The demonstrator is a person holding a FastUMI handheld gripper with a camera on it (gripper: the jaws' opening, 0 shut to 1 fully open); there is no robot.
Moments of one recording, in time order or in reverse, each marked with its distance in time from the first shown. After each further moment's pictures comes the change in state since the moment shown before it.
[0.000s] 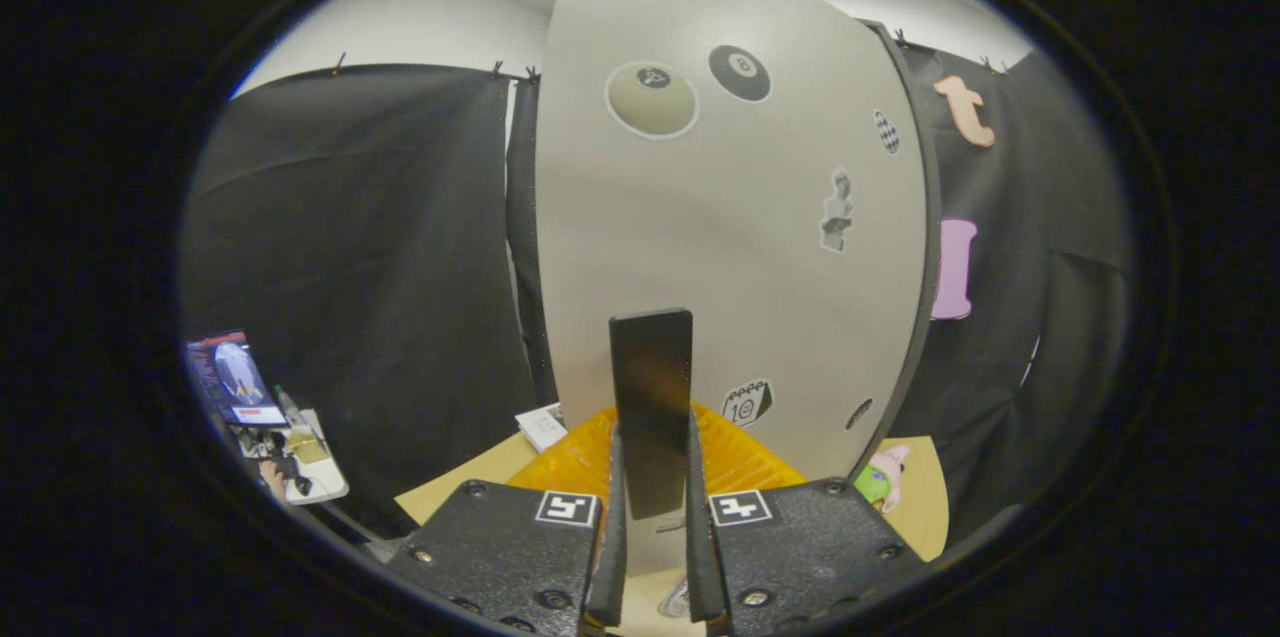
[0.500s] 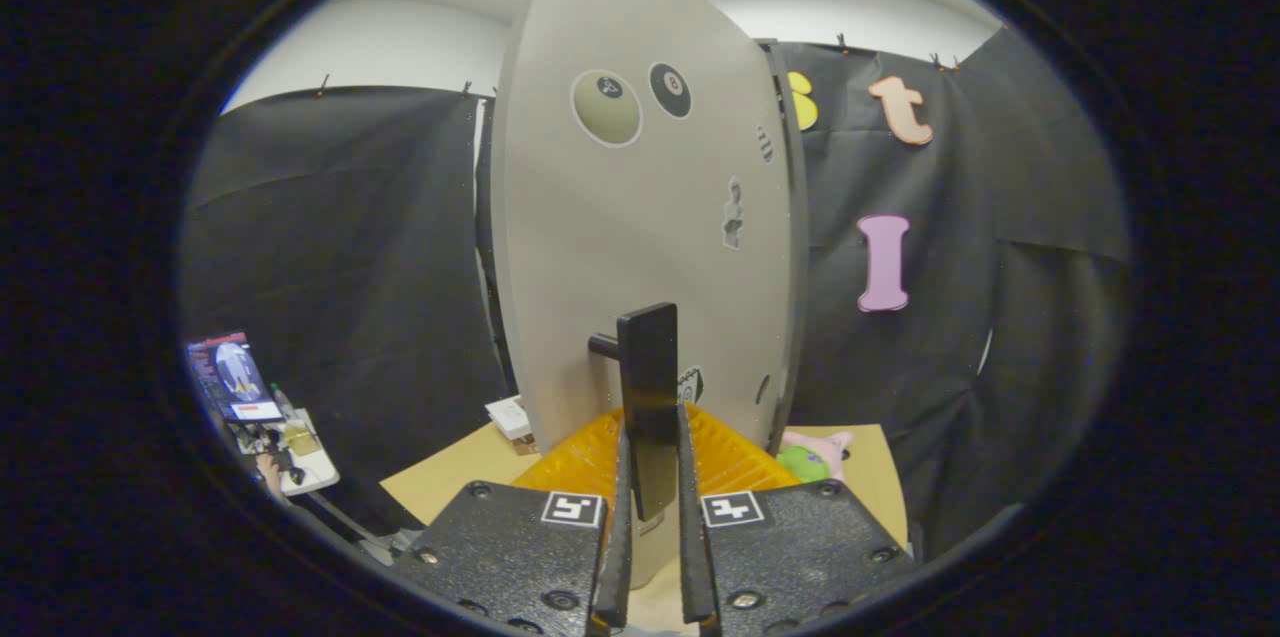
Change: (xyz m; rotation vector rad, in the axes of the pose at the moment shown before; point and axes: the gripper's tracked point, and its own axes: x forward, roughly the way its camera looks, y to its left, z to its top) arm -0.112 -0.101 -0.025 -0.011 -0.052 -0.149
